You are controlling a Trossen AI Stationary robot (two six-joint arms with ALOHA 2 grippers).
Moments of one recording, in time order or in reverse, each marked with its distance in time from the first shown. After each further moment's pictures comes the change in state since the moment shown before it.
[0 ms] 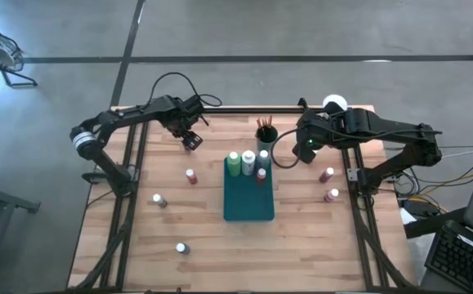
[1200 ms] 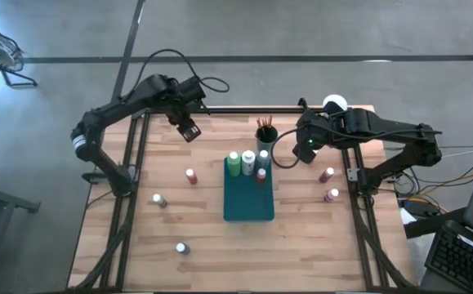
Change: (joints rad) left arm -0.133 -0.009 0.533 -0.472 -0.004 0.069; right arm 0.000 0.000 0.000 0.002 0.000 -0.023
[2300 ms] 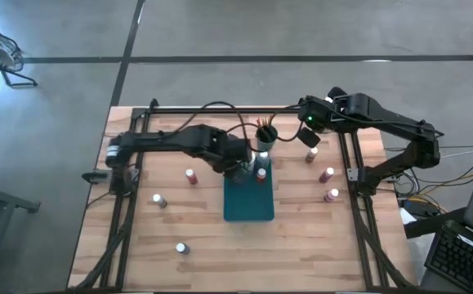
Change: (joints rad) left arm -0.525 0.317 0.327 0.095 0.007 -0.756; right arm -0.210 -0.005 0.000 0.004 0.000 -0.198
